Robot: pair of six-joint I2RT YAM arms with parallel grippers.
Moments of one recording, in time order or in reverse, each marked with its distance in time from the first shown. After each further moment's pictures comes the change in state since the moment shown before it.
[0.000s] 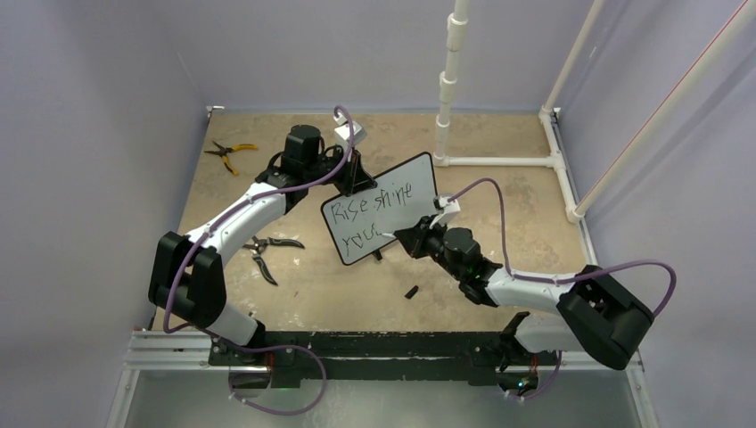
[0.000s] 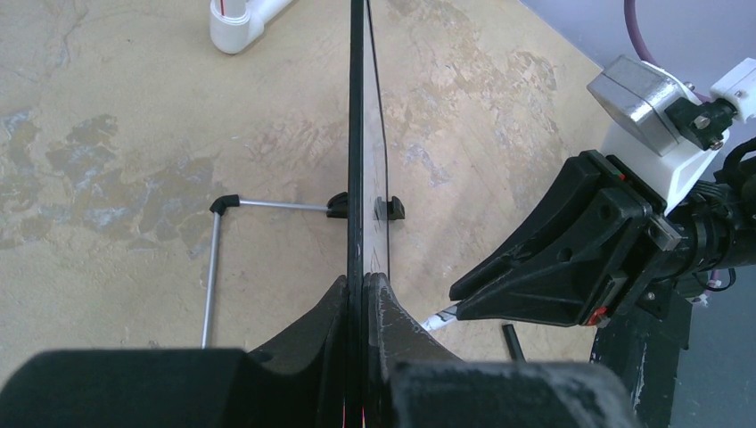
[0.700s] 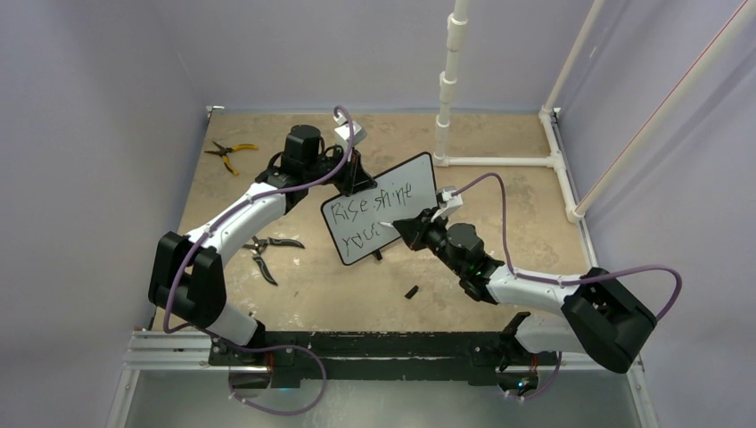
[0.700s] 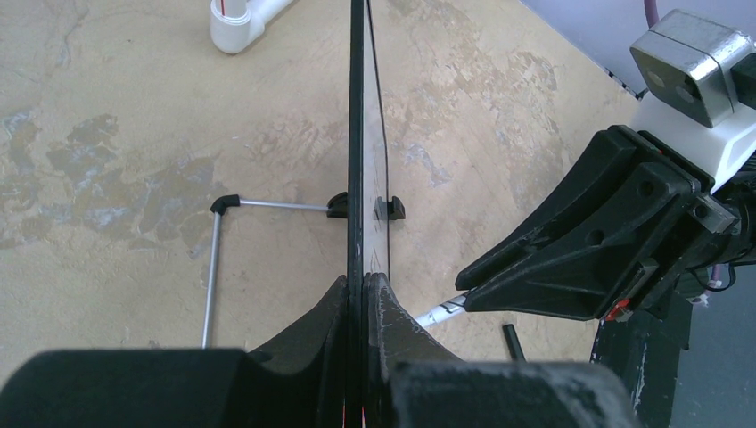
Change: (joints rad) left arm 0.000 0.000 0.000 0.000 0.001 0.000; right arm -0.015 -0.035 0.034 0.020 0.004 -0.026
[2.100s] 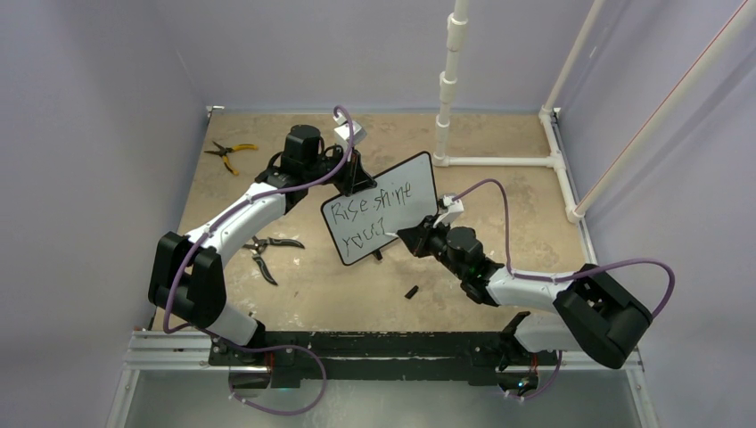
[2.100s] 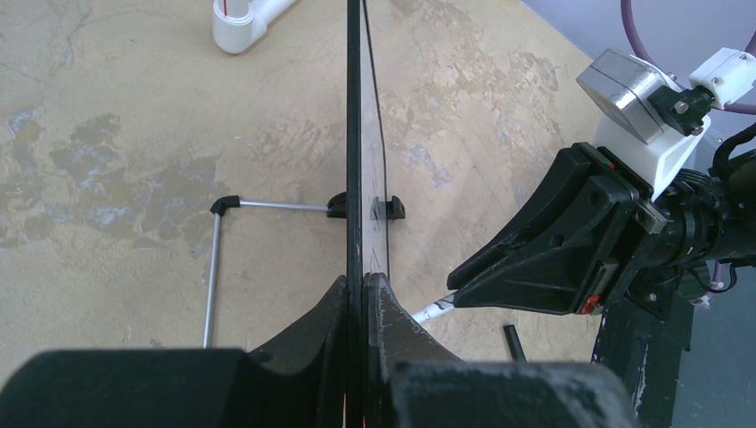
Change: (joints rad) left arm 0.000 -0.001 0.000 0.000 -0.004 0.000; right arm -0.025 0.038 -0.053 -0.001 -0.025 0.046
